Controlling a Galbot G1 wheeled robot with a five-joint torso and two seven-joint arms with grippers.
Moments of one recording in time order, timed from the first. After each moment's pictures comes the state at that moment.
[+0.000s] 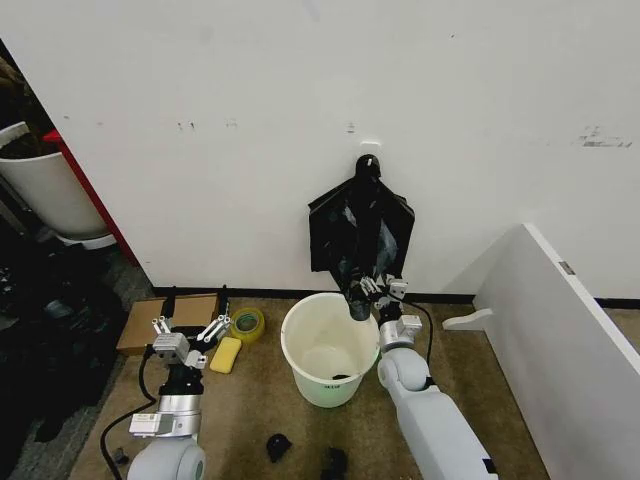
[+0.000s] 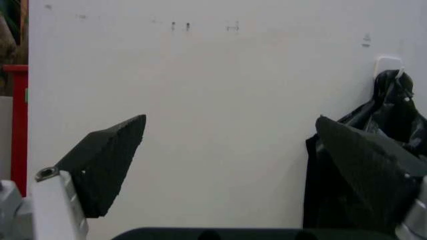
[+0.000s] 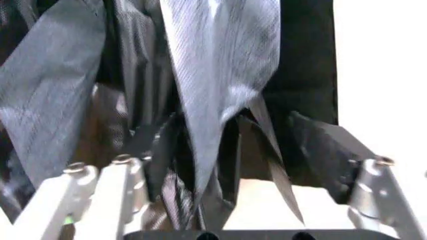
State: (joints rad) left arm 1.55 -1.40 -0.56 -1.98 -0.25 -0.52 0.02; right arm -0.98 1.48 0.26 1.34 0.29 0.31 0.15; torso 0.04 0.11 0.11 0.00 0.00
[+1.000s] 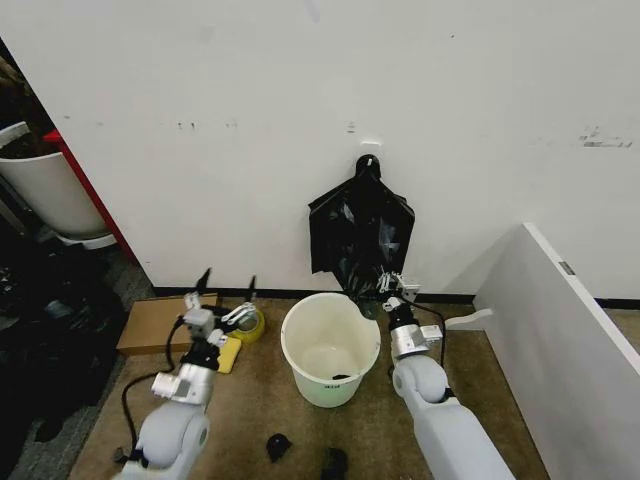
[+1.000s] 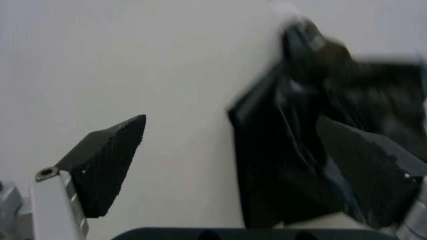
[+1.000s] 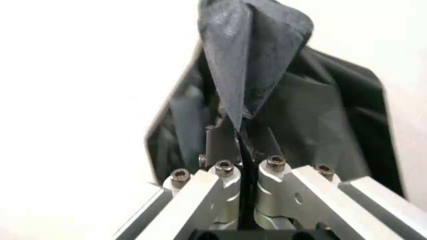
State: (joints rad) left arm 1.21 -1.14 -0.35 -1.70 -0.32 -0.50 0.22; right arm -1.08 1.40 0.26 1.57 0.40 0.43 -0.08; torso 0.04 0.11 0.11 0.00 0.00
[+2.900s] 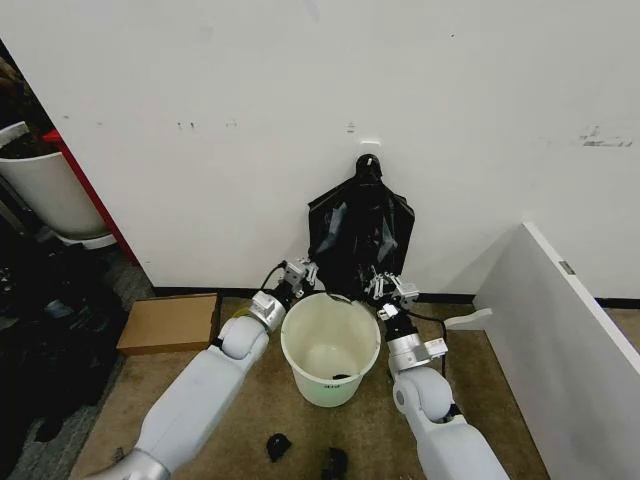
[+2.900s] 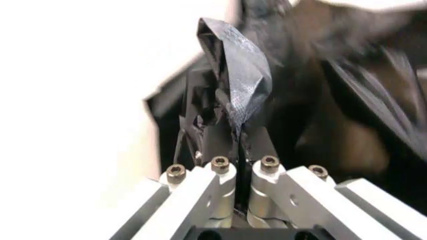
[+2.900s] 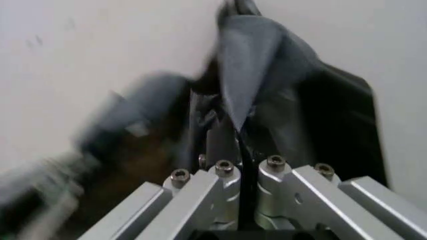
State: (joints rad) left arm 0.86 -1.24 -0.06 -1.47 -0.40 -0.39 0.12; right arm -1.21 1.41 0.26 1.70 0.29 0.40 -0.01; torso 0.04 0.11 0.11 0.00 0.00
